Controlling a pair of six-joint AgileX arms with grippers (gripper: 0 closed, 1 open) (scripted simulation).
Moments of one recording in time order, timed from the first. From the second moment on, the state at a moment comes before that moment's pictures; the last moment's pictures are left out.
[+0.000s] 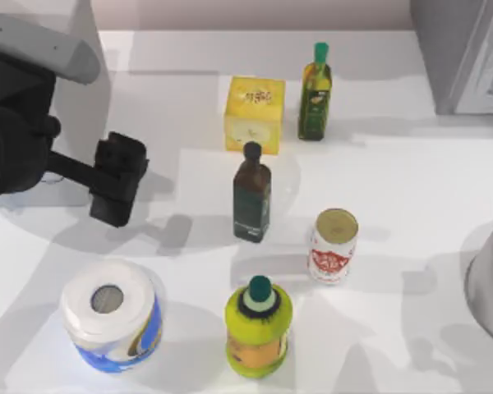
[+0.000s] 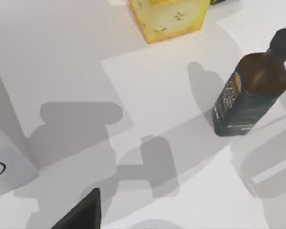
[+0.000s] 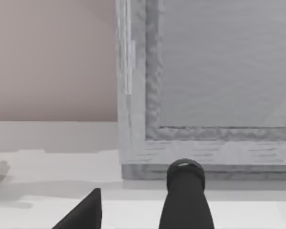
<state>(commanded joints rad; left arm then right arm) -0.44 1.06 1.00 -0.69 0.08 0.02 0.00 0.00 0.00 0.00 0.00 0.00</state>
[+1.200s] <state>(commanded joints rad) -0.88 2.49 2.47 -1.55 0.01 -0.06 0.00 0.00 0.00 0.00 0.00 0.00</state>
